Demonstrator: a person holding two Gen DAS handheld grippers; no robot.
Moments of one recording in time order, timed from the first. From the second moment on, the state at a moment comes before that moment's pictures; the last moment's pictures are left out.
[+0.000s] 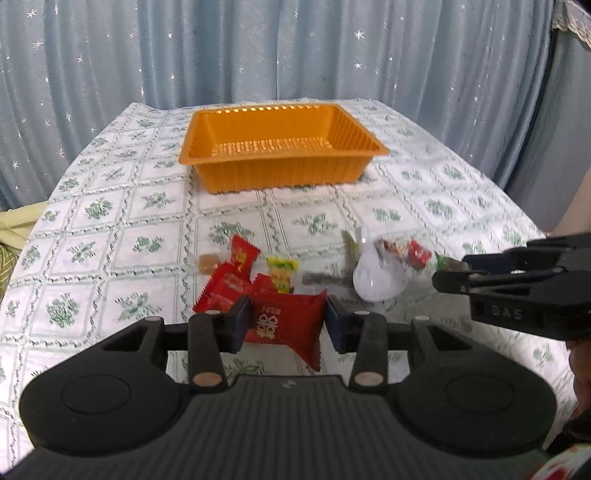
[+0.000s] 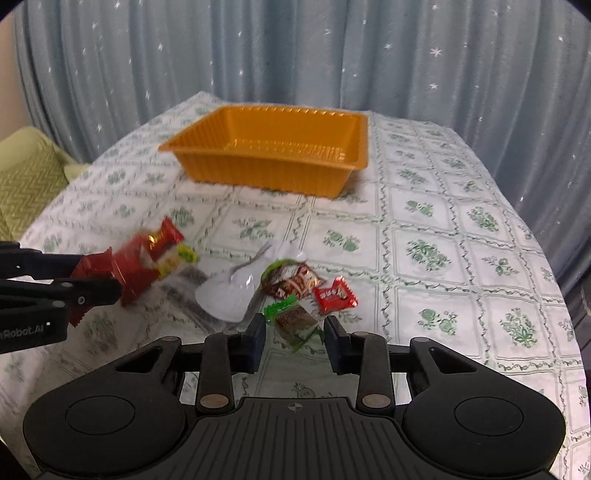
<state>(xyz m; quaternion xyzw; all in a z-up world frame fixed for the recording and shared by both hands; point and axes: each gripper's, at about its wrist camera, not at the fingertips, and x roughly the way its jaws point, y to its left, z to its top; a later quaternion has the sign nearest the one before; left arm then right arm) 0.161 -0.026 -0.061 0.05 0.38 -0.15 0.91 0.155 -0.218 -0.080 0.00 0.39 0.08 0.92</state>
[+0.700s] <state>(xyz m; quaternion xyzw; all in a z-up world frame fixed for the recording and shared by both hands) 0.325 -0.041 0.001 0.05 0.32 -0.15 0.94 0.306 -0.231 -0.001 0.05 0.34 0.09 0.93</state>
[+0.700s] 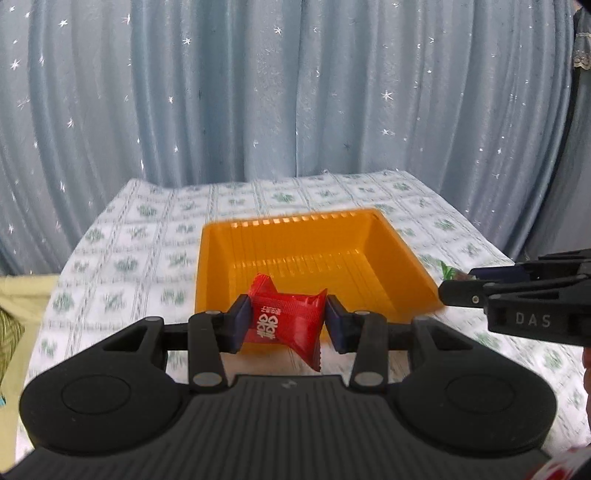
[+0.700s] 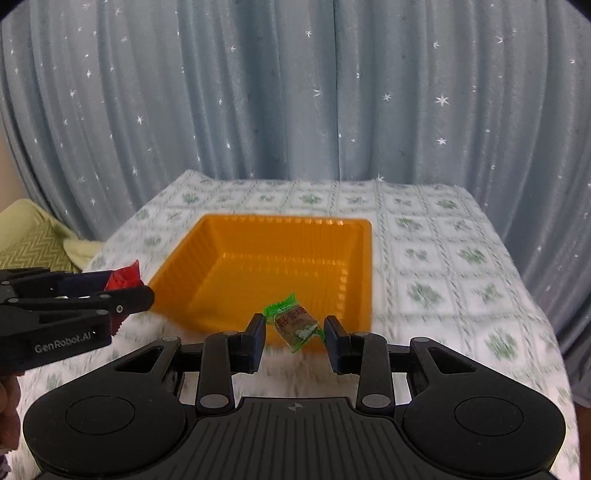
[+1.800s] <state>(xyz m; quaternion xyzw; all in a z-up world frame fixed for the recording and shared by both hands) 0.418 -0.050 -0.050 0.08 0.34 -0.14 0.93 0.407 -0.237 -0.057 0.11 0.37 0.09 0.92</state>
